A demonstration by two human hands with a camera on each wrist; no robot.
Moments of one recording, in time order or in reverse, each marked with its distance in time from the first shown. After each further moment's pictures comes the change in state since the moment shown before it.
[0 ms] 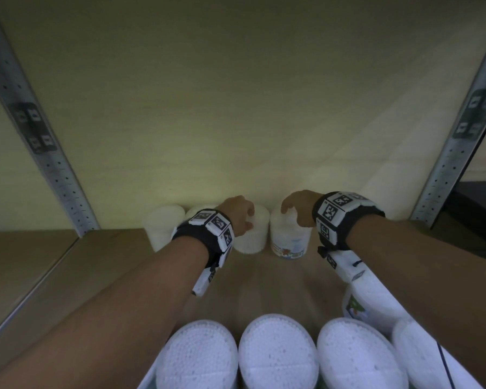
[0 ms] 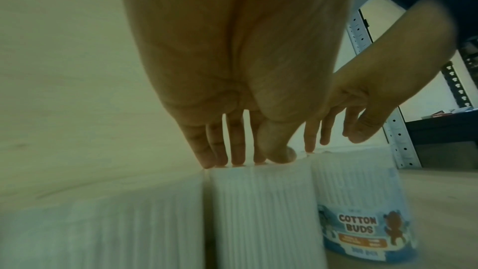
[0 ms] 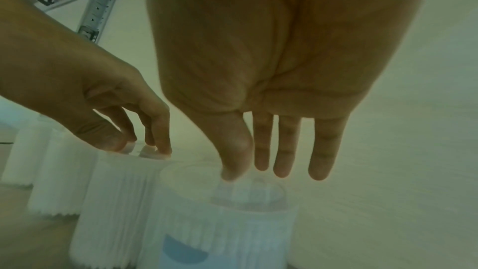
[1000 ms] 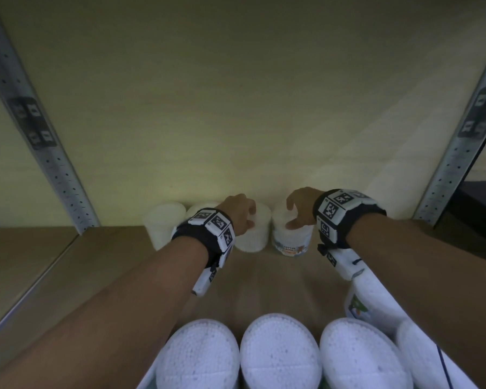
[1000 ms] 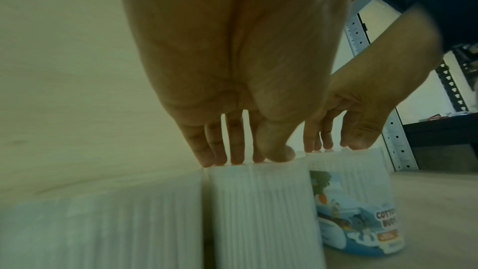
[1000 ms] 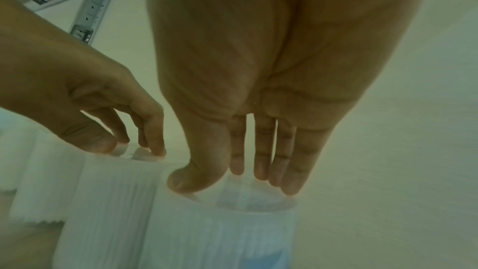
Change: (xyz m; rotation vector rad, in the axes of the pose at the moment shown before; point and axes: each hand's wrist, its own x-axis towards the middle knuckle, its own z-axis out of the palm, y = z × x) left_hand 0.001 -0.001 0.003 -0.021 0.023 -0.001; right_hand 0.014 0.003 0.007 -0.038 0.055 0.030
